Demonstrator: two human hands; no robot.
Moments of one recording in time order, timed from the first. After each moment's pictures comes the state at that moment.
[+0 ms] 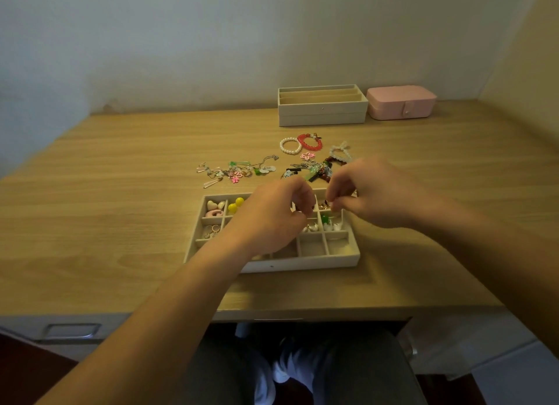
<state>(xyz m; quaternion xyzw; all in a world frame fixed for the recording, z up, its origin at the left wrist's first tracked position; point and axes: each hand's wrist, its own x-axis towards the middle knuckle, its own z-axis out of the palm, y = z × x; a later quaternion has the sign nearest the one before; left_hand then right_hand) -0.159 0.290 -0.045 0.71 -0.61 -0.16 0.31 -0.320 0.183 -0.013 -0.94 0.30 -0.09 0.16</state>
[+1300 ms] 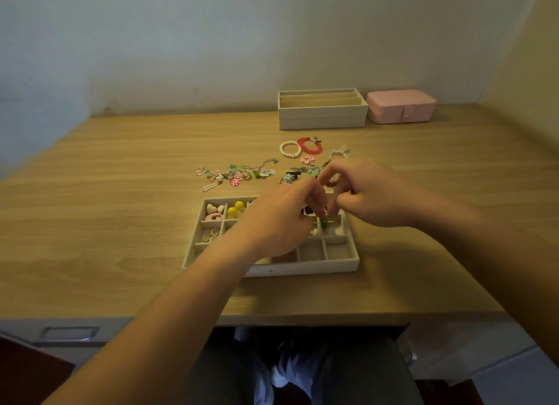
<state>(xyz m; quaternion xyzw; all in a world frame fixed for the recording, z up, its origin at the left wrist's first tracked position) -0.164 0.282 -0.043 0.67 -0.68 -0.14 0.26 -0.316 0.176 -0.012 -0.92 0.28 -0.09 0.25</state>
